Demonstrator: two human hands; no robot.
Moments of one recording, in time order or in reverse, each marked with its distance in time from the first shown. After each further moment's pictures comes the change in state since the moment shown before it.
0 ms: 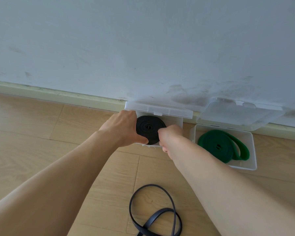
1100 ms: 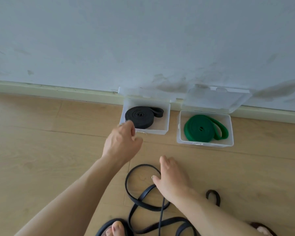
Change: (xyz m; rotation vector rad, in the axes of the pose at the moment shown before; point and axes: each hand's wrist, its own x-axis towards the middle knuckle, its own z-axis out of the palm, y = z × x) left_hand -0.085 0.030 0.046 -0.327 0.224 -0.103; right_hand -0.083 0.155 -0.007 -0.875 0.052 -0.511
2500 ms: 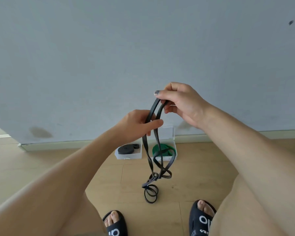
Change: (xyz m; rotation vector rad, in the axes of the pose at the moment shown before) left_hand -0.252 0.256 -0.181 -0.154 -0.081 0.522; right_hand -0.307 0.020 -0.331 1.146 0.399 -0.508
